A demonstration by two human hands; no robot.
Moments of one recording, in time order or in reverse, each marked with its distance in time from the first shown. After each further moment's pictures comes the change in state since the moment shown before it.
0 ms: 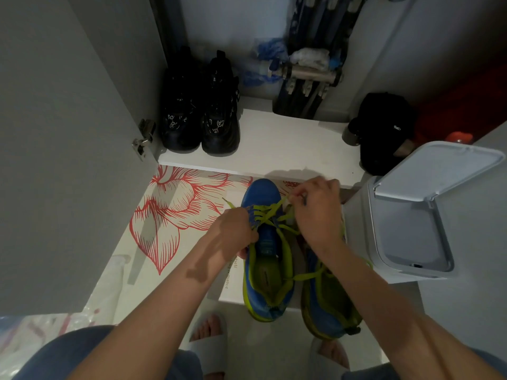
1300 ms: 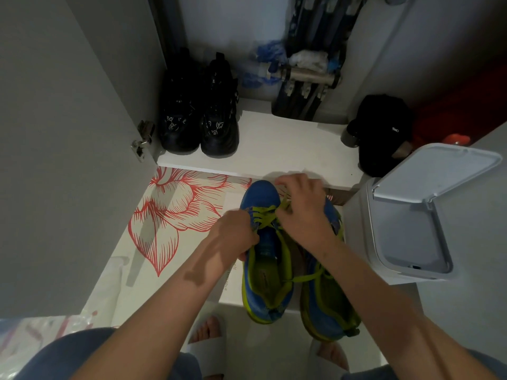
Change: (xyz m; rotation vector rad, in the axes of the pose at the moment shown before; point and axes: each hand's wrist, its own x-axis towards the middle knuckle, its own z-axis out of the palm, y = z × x) left_hand 0.003 0.001 0.005 -0.035 0.012 -0.016; right_hand -0.001 -0.014 0.000 0.058 -0.168 -0.175
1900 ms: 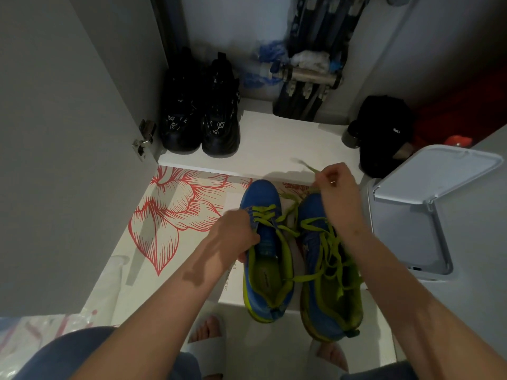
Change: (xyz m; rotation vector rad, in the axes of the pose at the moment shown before) left_hand -0.002 -0.002 -0.001 0.008 0.023 0.007; right_hand 0.015 0.018 -0.037 0.476 0.205 0.413
